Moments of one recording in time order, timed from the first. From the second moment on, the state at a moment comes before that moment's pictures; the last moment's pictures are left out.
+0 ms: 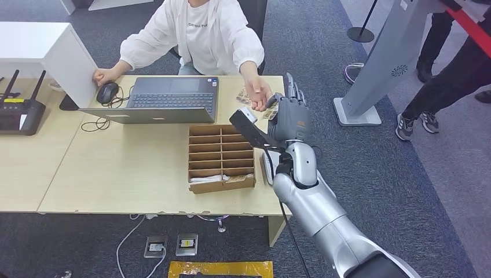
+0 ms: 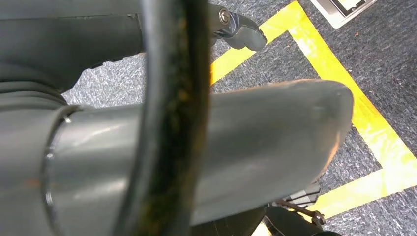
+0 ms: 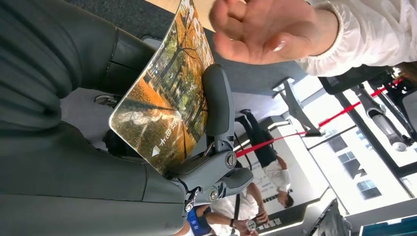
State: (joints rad) left arm -0.15 -0.02 -1.29 -0.27 0.54 0.62 0.00; right arm -0.72 0.16 0.56 -0.54 1.01 -0.66 0.05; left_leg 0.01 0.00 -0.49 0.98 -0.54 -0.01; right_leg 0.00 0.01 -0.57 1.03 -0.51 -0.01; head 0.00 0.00
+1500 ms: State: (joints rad) left arm -0.15 -0.02 -1.29 -0.27 0.56 0.63 0.00; right arm -0.76 0.23 0.63 -0.44 0.93 -0.62 0.04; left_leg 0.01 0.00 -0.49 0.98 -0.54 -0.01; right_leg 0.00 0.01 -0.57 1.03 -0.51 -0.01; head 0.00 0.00
